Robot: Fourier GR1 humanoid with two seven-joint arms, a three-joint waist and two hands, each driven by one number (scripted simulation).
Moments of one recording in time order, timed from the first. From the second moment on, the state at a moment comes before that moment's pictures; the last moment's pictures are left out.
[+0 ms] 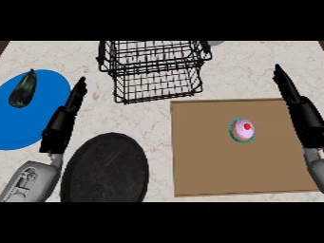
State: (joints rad) left arm -0.24 0.32 -0.21 -1.34 0.04 0.20 -0.14; right arm -0.27 -0.55 0.26 -1.38 -0.14 -0.21 -0.21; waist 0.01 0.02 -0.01
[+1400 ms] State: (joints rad) left arm -0.12 0.25 -0.20 -1.32 0.17 0.03 -0.11; right arm -0.73 -0.53 0.54 -1.29 0.21 -0.17 0.67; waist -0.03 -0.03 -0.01
